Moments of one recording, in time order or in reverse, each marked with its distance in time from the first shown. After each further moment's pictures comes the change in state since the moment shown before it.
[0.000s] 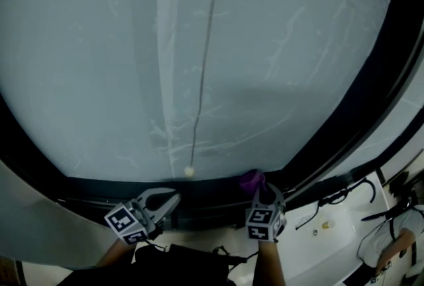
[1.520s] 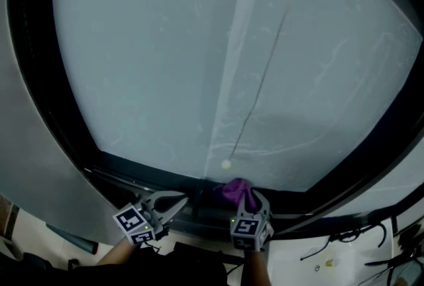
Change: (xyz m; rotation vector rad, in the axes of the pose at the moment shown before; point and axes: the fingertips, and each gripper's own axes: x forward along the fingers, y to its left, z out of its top) left arm -0.054 -0.013 -0.002 0.083 -0.001 0.231; right arm -0.014 0.122 0.061 -0.047 -0.194 0.323
